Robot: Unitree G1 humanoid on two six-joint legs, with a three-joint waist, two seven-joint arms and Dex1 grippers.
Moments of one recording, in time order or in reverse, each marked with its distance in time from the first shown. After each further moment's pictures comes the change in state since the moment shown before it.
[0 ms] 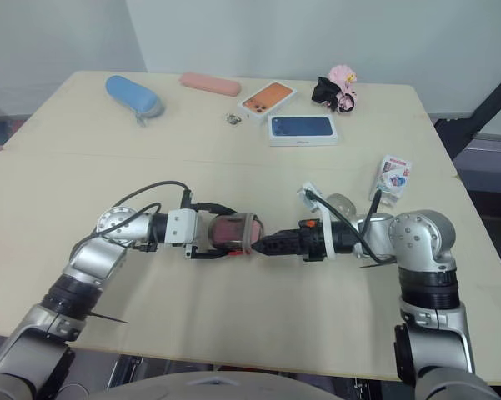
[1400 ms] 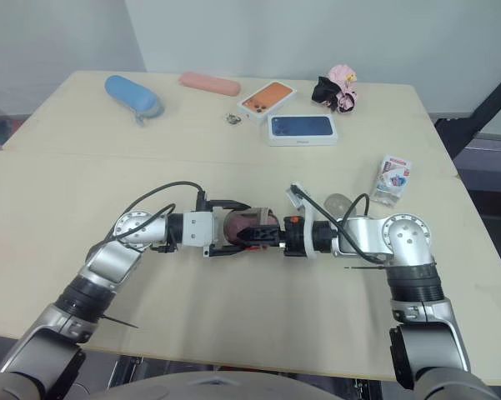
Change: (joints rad) left arm -0.005 -0.039 -0.046 -0.032 0.073 -0.027 0.134; right arm 0.018 -0.010 0.142 0.197 0.673 -0.209 -0.734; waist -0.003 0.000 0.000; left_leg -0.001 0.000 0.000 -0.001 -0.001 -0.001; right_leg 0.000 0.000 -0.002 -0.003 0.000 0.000
